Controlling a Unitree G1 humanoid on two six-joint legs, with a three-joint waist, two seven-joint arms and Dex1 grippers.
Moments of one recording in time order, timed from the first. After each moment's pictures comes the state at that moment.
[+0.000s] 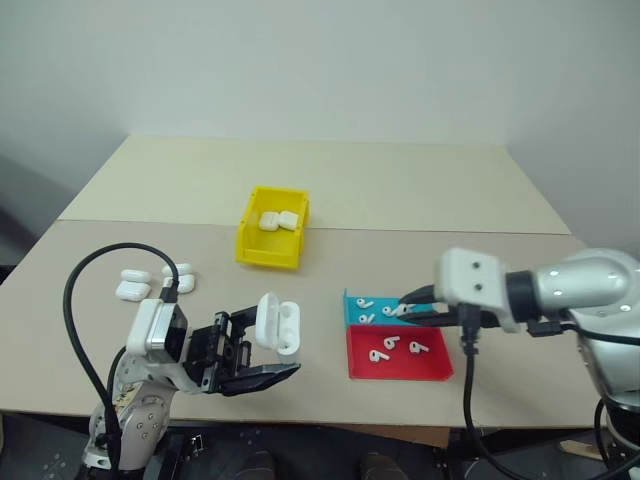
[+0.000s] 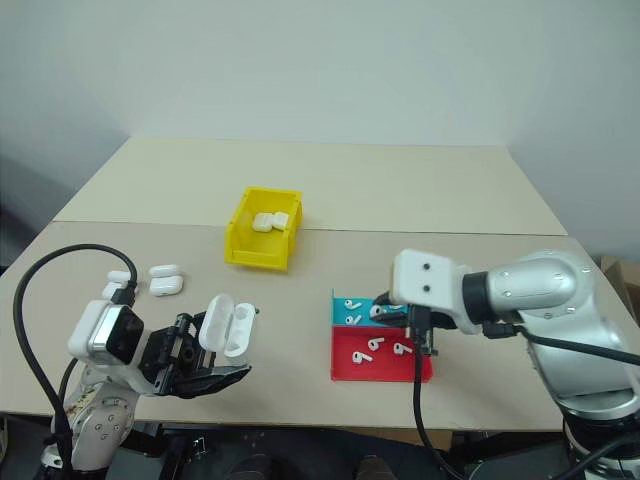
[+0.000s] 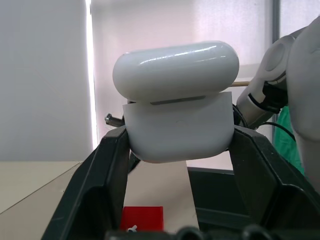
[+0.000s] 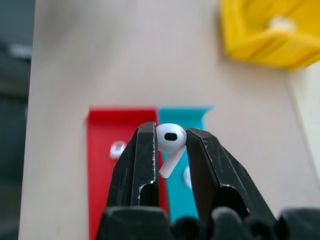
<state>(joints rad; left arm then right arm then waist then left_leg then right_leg) -0.04 0.48 0.07 -0.41 -0.92 0.11 -1.32 -0.50 -0.79 -0.16 -0.71 0.24 0.85 1.29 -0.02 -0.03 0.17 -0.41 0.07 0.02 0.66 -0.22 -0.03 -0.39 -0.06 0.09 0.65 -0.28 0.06</state>
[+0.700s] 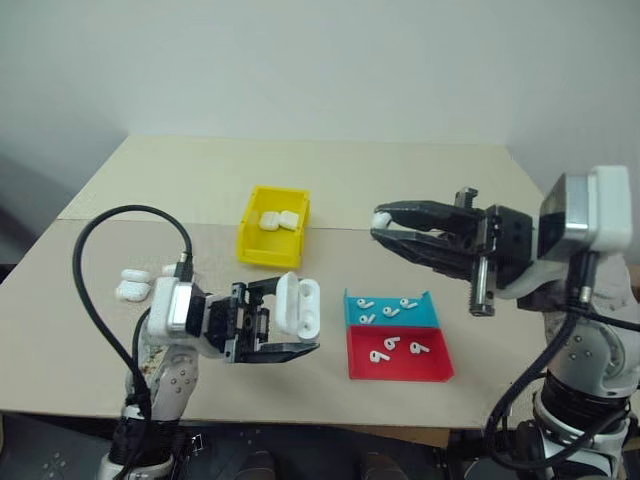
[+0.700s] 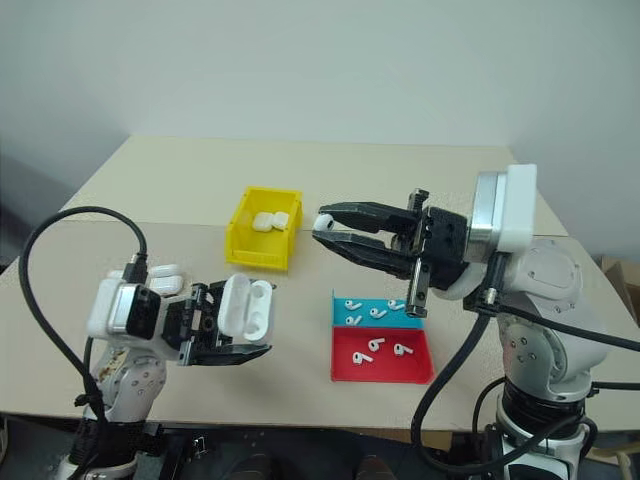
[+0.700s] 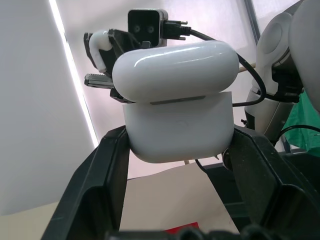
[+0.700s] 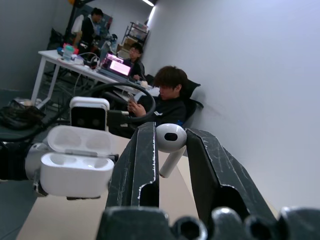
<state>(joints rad) -0.29 0.35 0.03 -0.25 -0.76 -0.05 -1.40 -0.58 -0.46 -0.24 -0.60 0.73 0.48 1.04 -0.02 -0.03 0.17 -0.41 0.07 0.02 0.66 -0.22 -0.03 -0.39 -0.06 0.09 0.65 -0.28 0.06</state>
